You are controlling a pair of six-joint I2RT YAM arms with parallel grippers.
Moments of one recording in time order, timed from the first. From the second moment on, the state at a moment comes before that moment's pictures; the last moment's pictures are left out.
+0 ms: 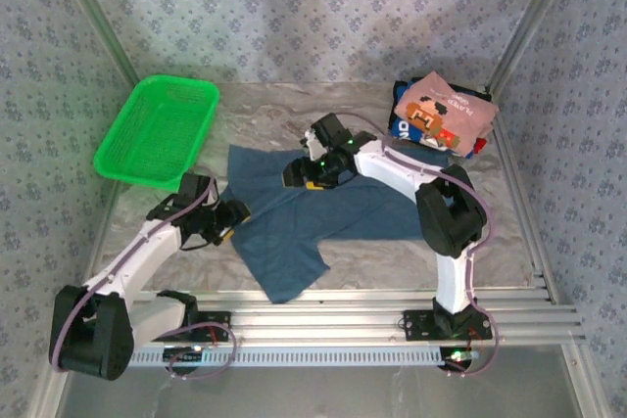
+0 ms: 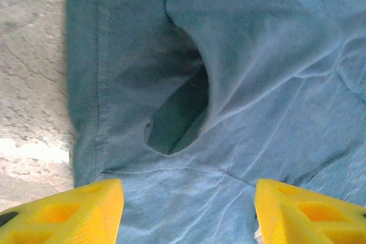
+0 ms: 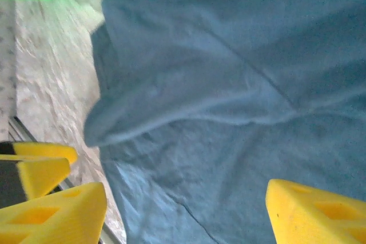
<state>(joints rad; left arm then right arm) -0.26 1.09 0.61 -0.58 0.32 -0.90 0.64 1.94 1.49 -0.58 -0.50 0.49</state>
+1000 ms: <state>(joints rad) -0.41 1.46 0.86 -0.46 0.08 -0.80 0.64 1.92 1.38 -0.53 -0.52 0.45</state>
